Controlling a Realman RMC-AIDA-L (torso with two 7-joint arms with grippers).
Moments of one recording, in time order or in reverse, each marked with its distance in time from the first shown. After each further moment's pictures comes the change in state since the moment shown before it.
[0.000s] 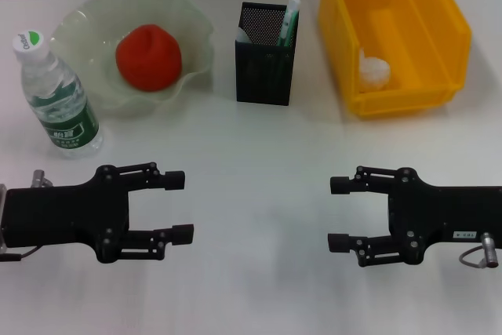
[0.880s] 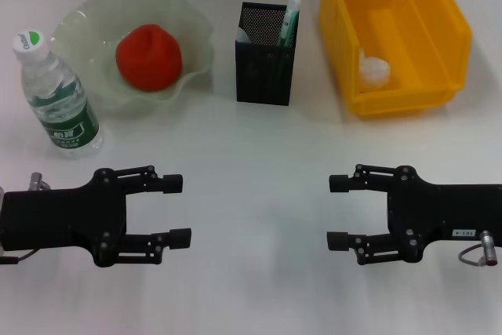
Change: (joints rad) left arm 0.007 -0.001 0.005 0.011 0.001 0.009 0.000; right arm 0.005 0.000 0.000 0.000 0.002 0.000 0.001
